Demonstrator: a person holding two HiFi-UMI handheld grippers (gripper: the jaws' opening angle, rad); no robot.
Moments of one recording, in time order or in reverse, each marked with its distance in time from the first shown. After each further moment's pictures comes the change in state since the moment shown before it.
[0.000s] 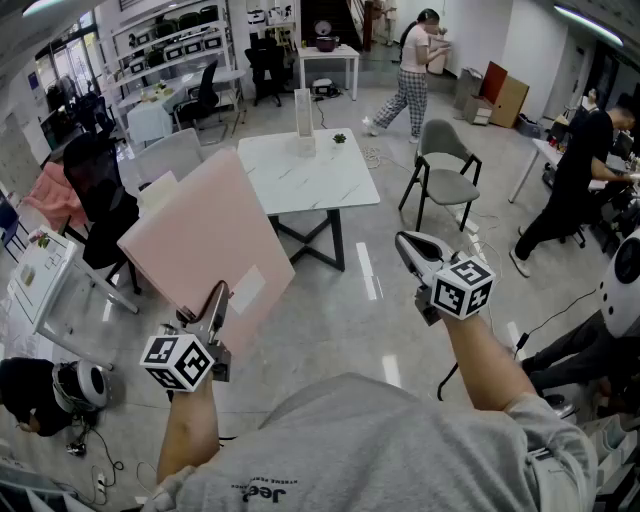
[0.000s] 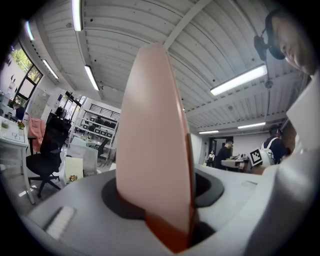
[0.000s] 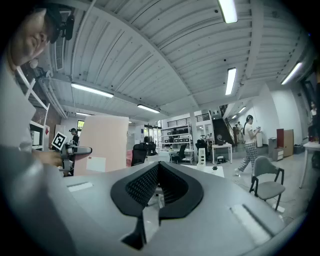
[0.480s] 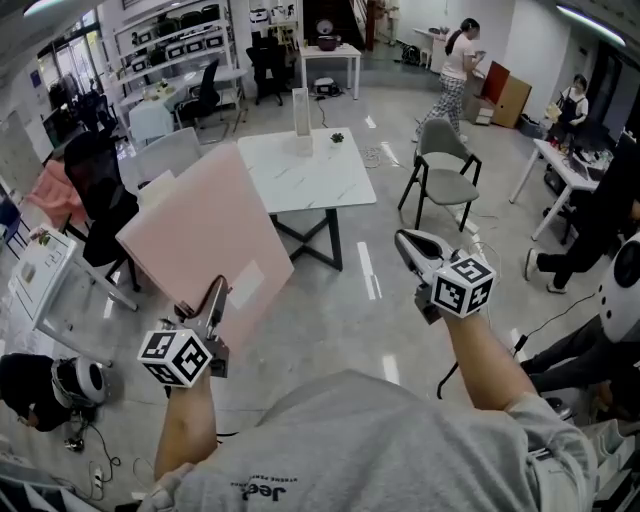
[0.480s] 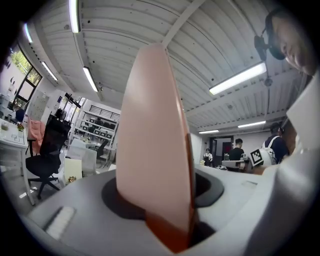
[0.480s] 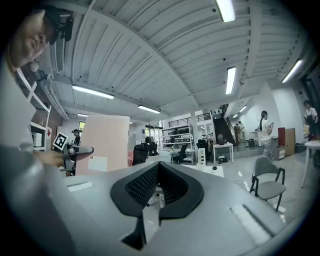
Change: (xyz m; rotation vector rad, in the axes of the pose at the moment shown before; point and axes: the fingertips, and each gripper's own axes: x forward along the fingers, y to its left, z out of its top) left arm 0.013 -0.027 0.008 0.013 -0.007 0.003; right arm -0.015 -0.021 0.010 0.008 0.000 0.017
